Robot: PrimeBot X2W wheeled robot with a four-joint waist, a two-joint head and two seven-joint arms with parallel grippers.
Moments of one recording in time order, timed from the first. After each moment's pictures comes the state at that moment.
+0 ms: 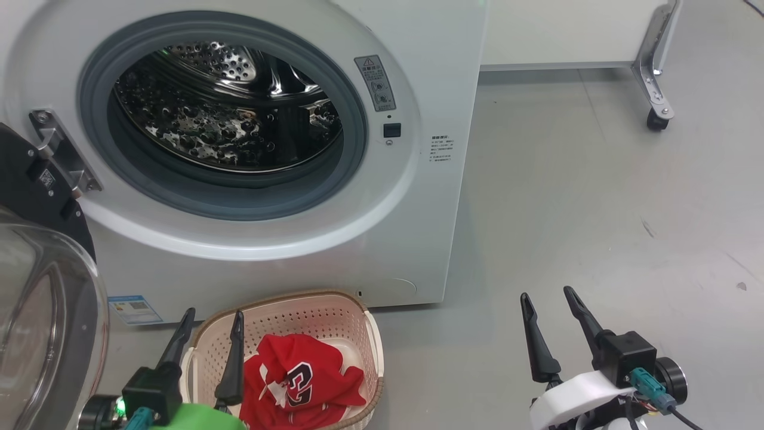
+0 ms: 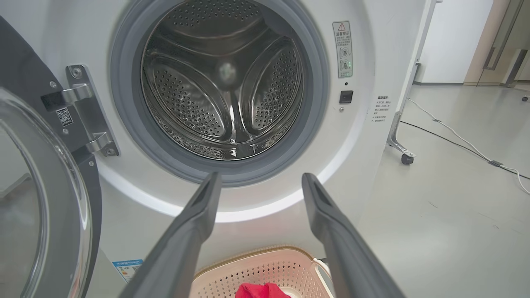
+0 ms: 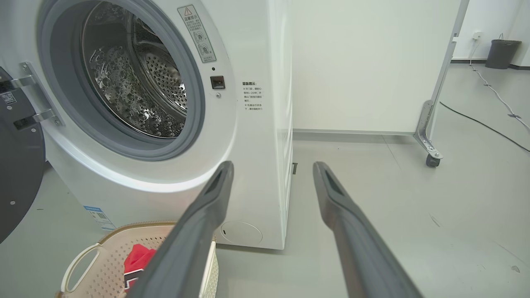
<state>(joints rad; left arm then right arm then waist) 0.02 0.07 -0.18 0.18 -0.26 0.01 -0.25 0.01 -0.08 0.33 0.20 0.31 -0.10 -0.26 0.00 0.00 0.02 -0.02</state>
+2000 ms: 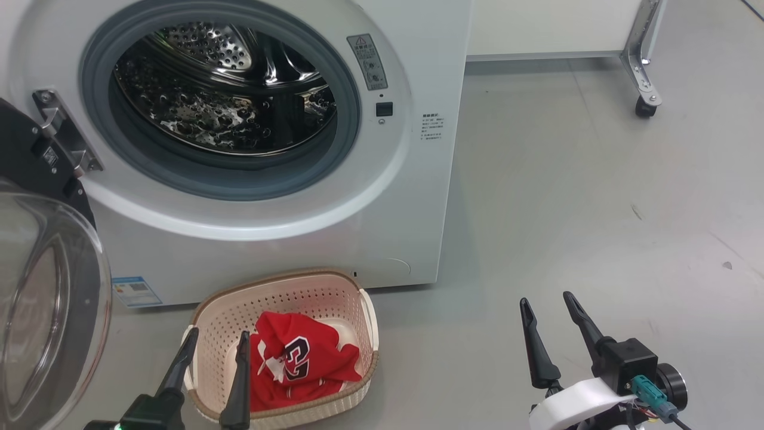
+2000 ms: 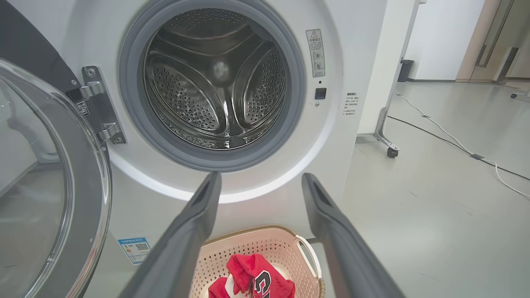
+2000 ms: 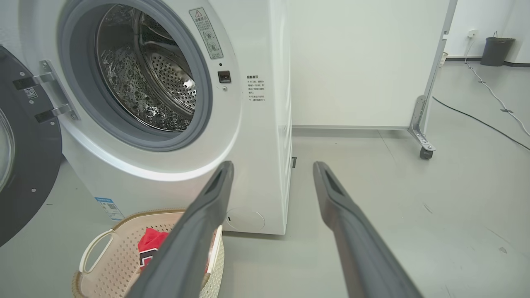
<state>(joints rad) 0.19 0.09 -0.20 -0.09 -0.25 0.07 -0.13 0.04 -0.07 0.32 0.18 0.31 -0.09 -0.26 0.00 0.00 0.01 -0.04</state>
